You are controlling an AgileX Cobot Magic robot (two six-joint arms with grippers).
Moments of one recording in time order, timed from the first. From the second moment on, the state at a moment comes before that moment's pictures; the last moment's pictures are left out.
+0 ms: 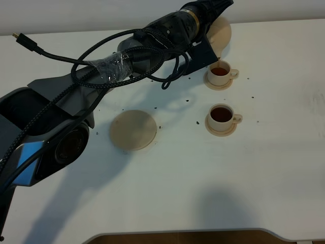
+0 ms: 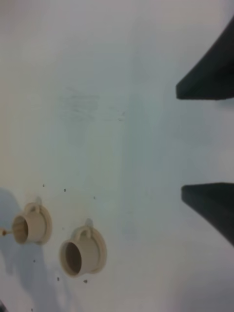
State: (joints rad) left arm -0.65 2.43 -2.06 0.93 0.19 1.49; right arm 0.02 -0.01 -0.49 0.03 1.06 -0.08
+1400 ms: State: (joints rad) left arm -0.65 2.43 -2.06 0.97 0.10 1.59; right arm 0.02 -0.01 -0.49 0.03 1.06 -0.08
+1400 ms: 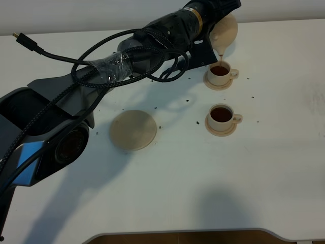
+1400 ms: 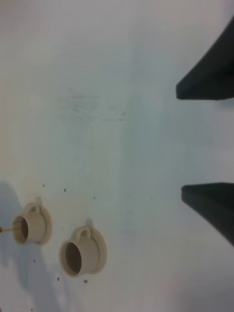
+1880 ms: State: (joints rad) left arm -0.65 2.43 -2.06 0.98 0.07 1.62; right arm 0.02 -0.01 -0.49 0.03 1.06 -0.08
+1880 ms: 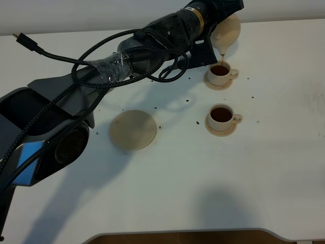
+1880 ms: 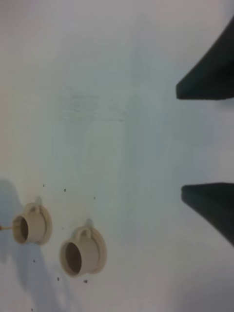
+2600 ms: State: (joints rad) left arm -0.65 2.43 -2.06 0.92 0.13 1.61; right arm 0.02 -0.01 -0.49 0.03 1.06 -0.08
